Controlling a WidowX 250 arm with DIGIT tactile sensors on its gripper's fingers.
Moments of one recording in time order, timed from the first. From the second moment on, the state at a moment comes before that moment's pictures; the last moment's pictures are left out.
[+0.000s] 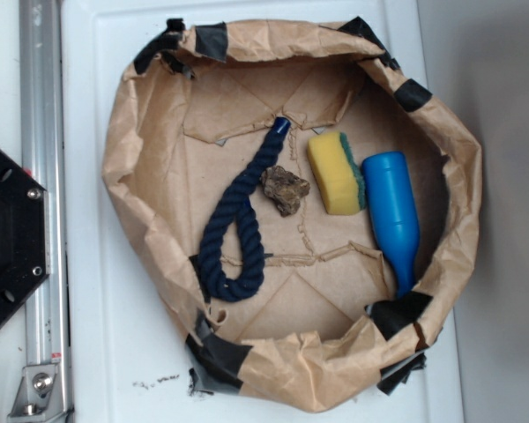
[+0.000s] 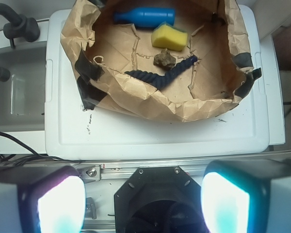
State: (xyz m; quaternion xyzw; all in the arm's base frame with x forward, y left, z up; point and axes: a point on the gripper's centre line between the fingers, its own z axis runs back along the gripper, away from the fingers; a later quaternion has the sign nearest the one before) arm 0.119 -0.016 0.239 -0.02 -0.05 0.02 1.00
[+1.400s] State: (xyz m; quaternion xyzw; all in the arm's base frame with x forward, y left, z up) arm 0.269 0.022 0.028 0.04 0.01 -0.17 0.98
